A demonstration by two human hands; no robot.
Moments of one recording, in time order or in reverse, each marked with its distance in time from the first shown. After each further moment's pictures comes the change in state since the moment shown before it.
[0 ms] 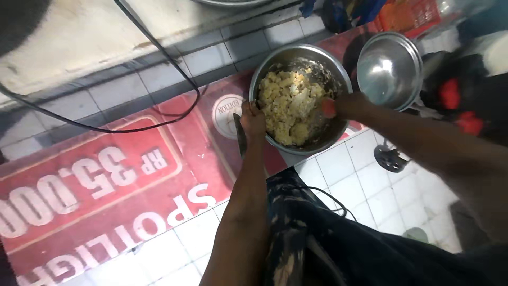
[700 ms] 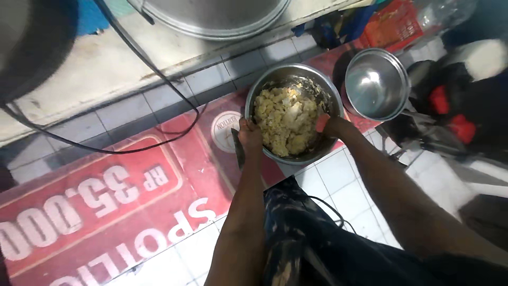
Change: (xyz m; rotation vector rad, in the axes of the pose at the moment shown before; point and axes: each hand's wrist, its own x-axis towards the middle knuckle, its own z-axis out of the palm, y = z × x) left_hand -0.001 0.007 0.000 0.029 -0.012 -0.066; right_hand 0.007 -0.015 0.012 0.391 -0.115 0.200
